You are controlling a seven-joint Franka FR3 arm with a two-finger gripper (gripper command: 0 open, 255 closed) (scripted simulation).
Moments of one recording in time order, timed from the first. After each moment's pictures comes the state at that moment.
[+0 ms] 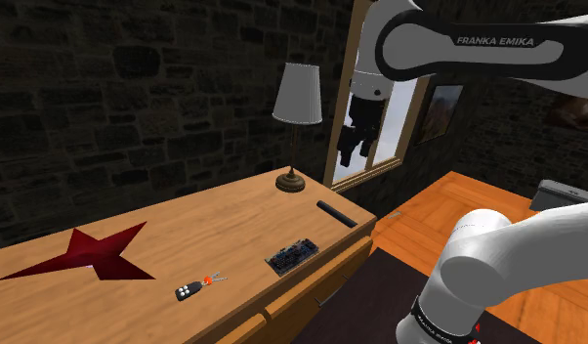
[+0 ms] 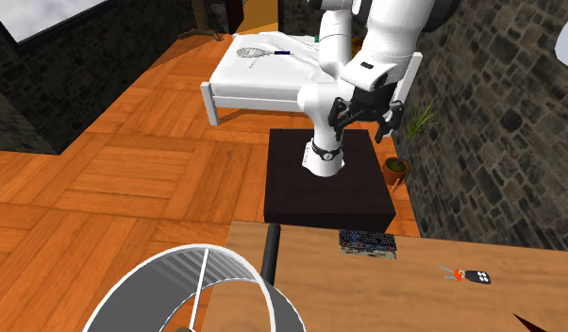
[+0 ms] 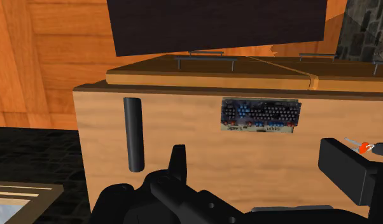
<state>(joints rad) 0.00 -0.81 0.03 -2.41 -0.02 1.63 0.04</state>
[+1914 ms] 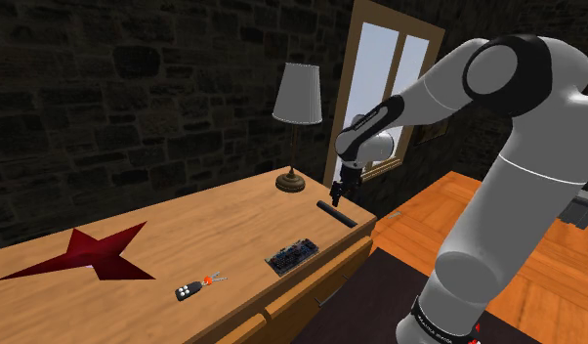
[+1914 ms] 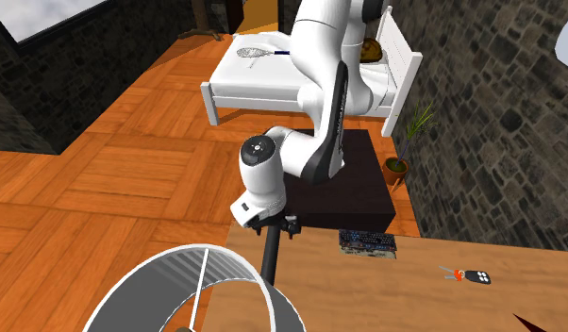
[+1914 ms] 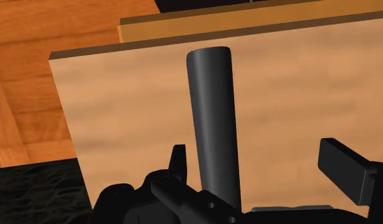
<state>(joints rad) -0.10 -0.05 -0.37 -2.49 0.07 2.41 -0.37</state>
